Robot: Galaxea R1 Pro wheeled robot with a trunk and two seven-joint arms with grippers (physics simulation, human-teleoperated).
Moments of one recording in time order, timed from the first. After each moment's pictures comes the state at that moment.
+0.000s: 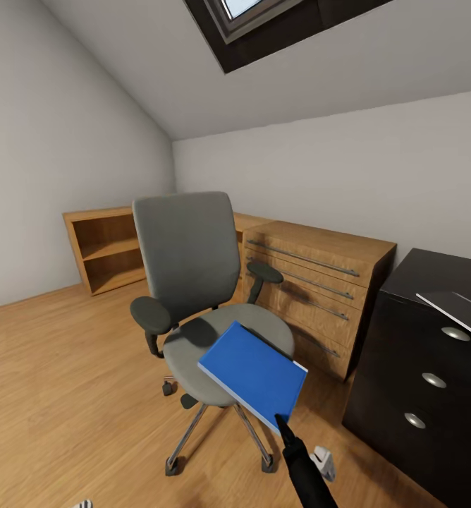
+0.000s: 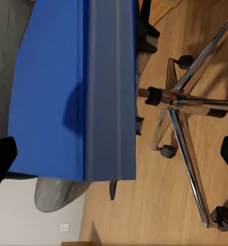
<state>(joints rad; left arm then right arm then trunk) 0.11 0.04 0.26 -1.09 0.42 0.29 0.06 0.02 0.07 0.16 -1.16 -1.19 0.01 0.27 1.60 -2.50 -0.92</state>
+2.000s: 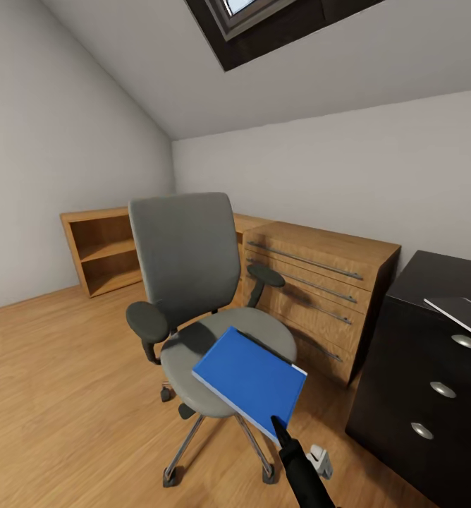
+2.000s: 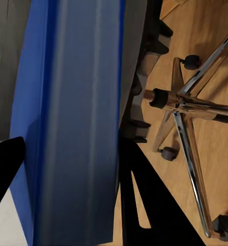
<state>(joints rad) 0.11 0.04 0.22 -1.03 0.41 0.28 0.06 0.02 0.07 0.18 -1.17 -1.15 0.01 0.27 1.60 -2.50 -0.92</state>
